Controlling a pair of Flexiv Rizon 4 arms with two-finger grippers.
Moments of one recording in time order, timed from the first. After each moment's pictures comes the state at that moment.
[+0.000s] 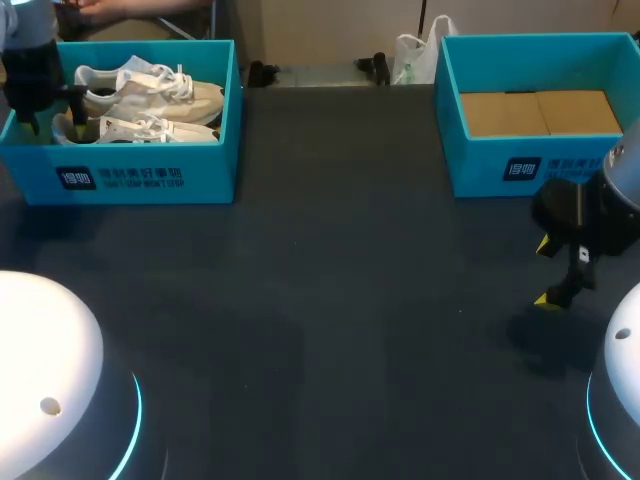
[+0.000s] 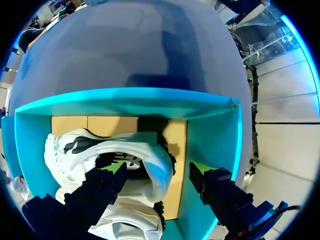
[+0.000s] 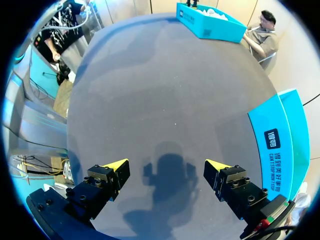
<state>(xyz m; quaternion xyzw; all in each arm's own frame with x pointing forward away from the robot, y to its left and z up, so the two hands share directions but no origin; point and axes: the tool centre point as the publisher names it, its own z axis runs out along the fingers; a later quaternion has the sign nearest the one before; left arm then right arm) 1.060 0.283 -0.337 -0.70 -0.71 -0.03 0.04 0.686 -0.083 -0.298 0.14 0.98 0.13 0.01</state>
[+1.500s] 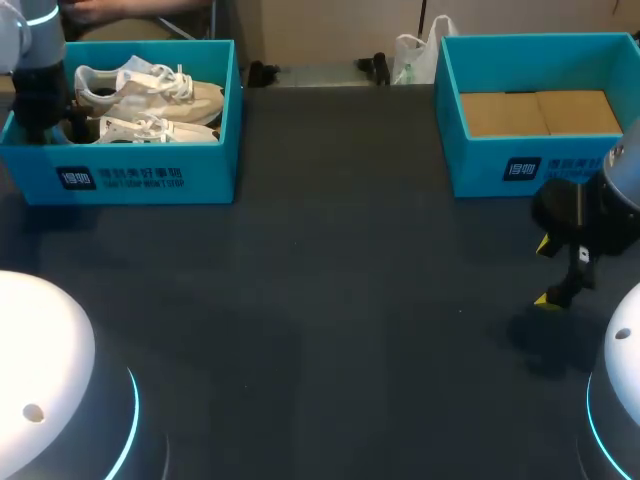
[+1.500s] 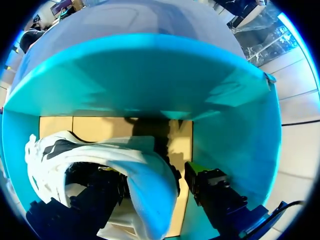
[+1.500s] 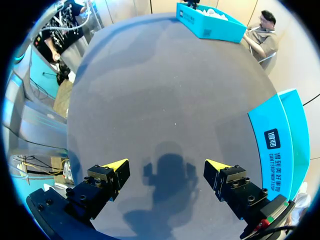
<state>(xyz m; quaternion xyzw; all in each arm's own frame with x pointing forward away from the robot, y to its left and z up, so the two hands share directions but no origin) 1.059 0.289 -0.384 -0.70 -0.71 0.00 0.06 0.686 -0.083 -0.298 0.14 0.98 0.13 0.01</state>
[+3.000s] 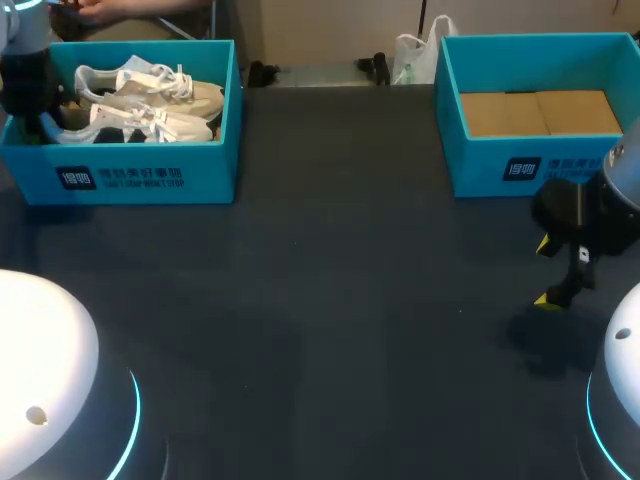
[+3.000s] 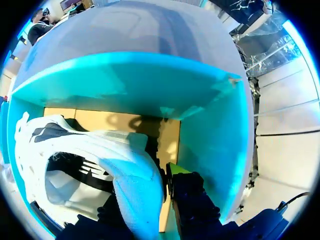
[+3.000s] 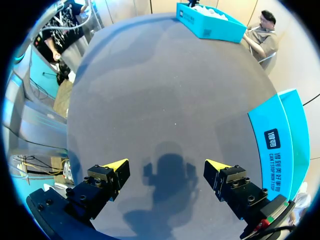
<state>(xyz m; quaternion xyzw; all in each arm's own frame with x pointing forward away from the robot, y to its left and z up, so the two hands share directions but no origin) 1.068 0.309 -0.358 -0.67 -0.74 0.01 0.07 0.686 -0.083 -0.298 0.14 0.98 0.13 0.01</state>
